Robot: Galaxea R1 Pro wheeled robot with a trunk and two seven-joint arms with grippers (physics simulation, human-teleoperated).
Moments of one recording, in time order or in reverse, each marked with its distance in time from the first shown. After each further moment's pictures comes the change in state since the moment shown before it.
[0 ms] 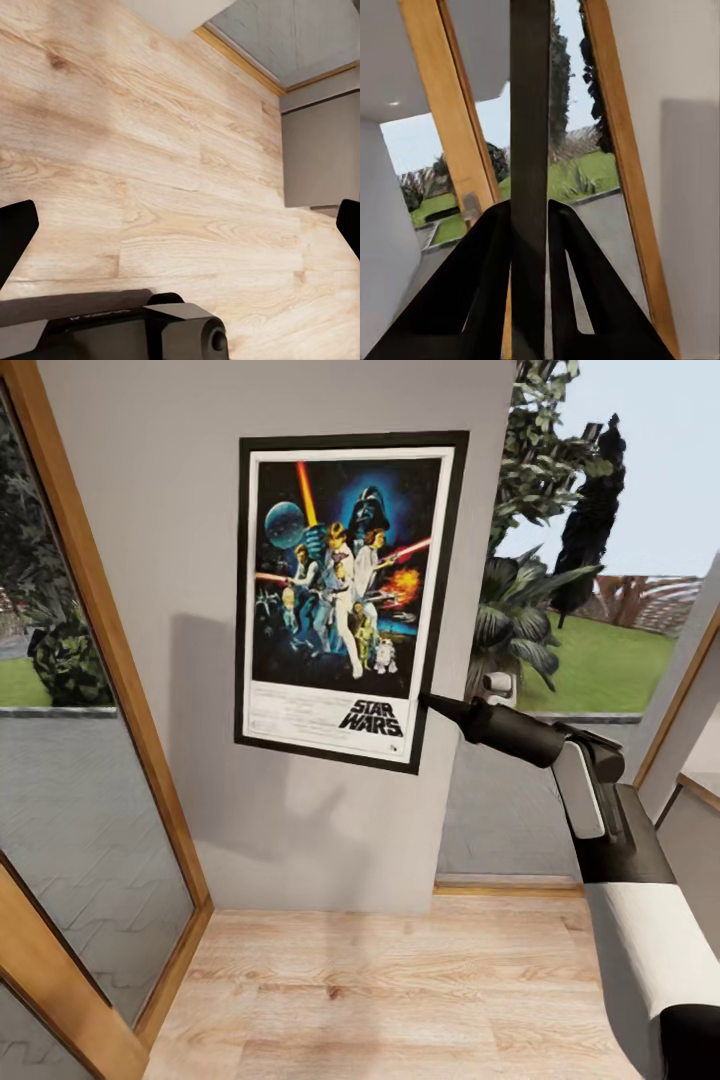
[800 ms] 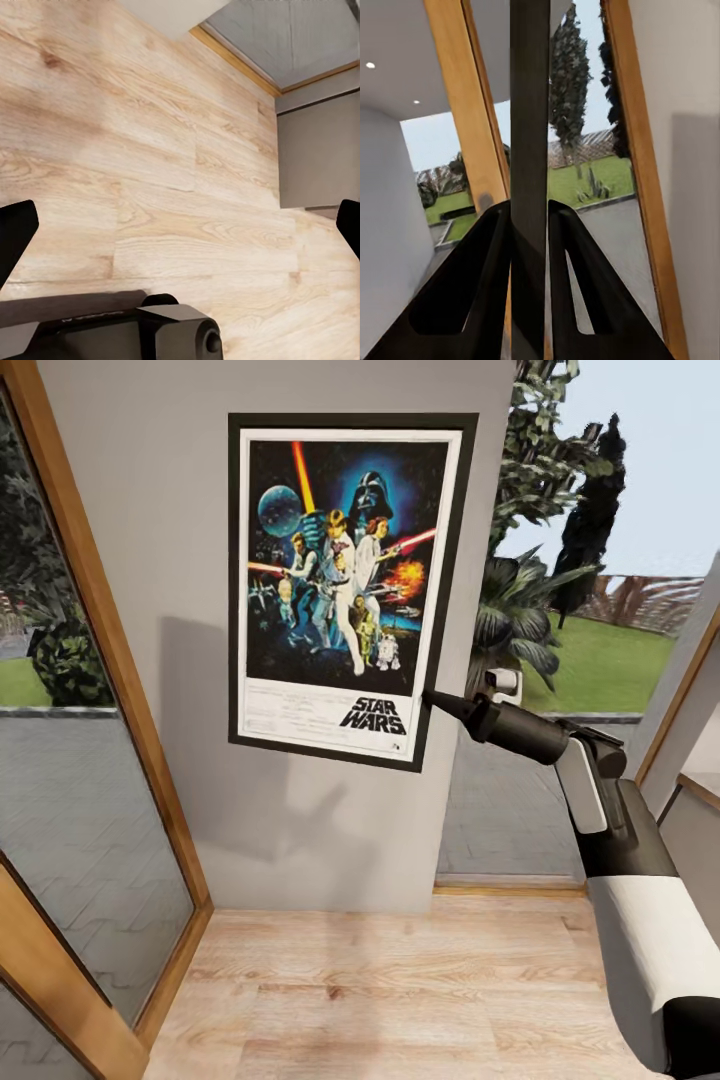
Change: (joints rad) left arm 0.000 -0.012 0.004 0.000 0.000 0.000 0.000; right arm -0.020 -0.015 0.005 0.030 -0.006 -0.027 0.072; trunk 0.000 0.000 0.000
